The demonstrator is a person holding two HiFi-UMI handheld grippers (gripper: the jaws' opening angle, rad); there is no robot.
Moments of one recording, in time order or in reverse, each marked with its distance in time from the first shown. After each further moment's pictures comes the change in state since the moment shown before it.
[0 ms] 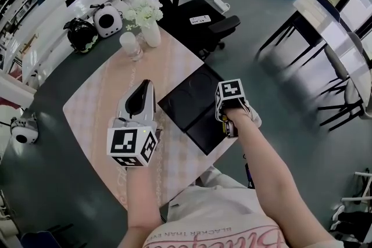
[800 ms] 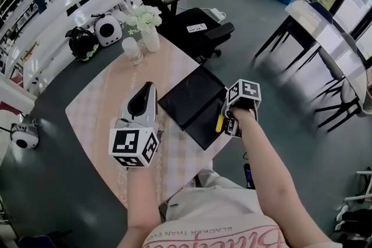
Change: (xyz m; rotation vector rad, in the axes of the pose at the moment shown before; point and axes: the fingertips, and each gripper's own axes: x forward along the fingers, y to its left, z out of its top) left arm -0.030 -0.024 0.020 0.012 -0.048 -0.036; right arm -0.046 0.004 -0.015 0.304 -0.159 0.273
